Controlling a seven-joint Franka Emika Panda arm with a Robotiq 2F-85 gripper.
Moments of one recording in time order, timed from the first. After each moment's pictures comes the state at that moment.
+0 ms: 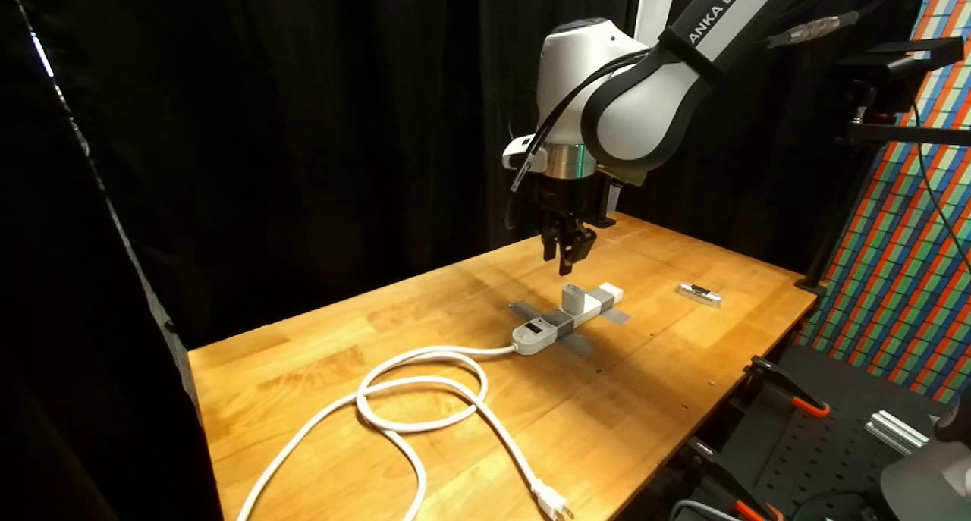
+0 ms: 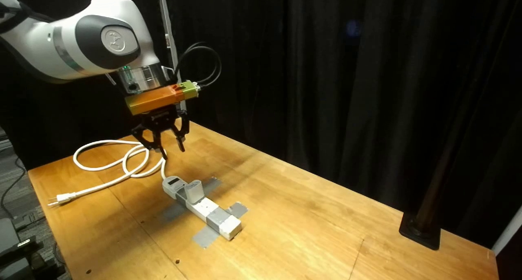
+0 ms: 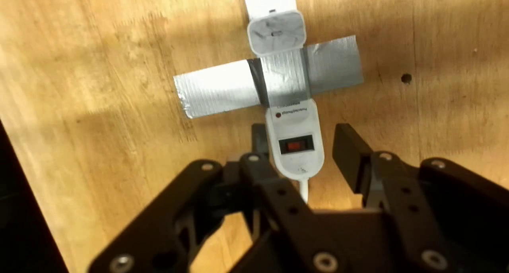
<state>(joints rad) 0.03 0.14 0.12 -2.39 -0.38 2.57 -0.90</state>
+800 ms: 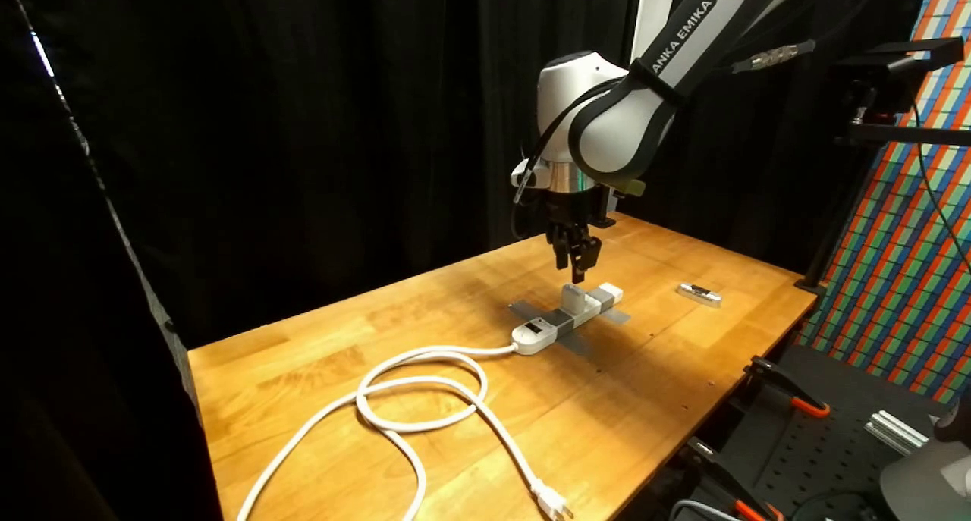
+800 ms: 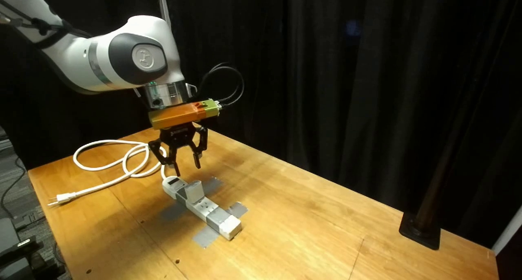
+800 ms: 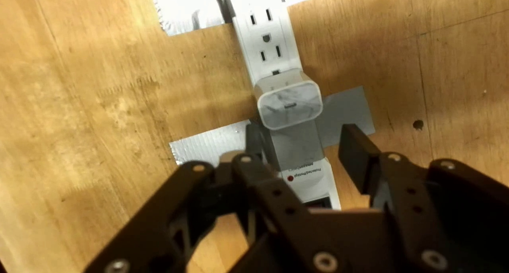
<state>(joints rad) 0.00 0.27 0.06 -2.30 -0.36 2.51 -0.94</state>
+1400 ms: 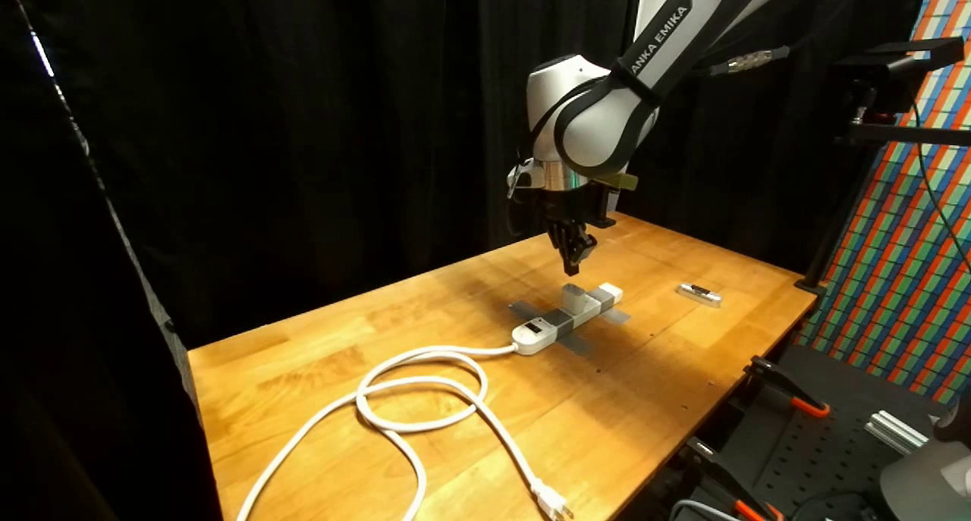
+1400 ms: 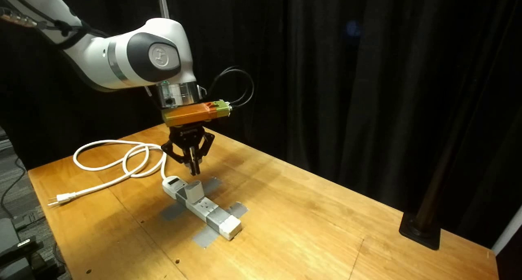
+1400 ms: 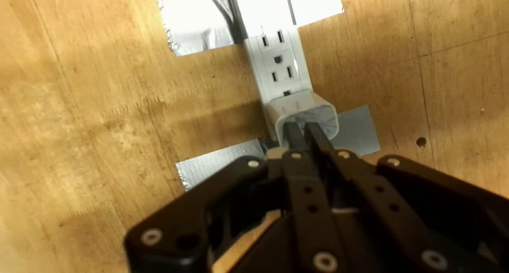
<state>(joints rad) -0.01 0.32 0.06 -2.21 -0.36 2.41 -0.97</state>
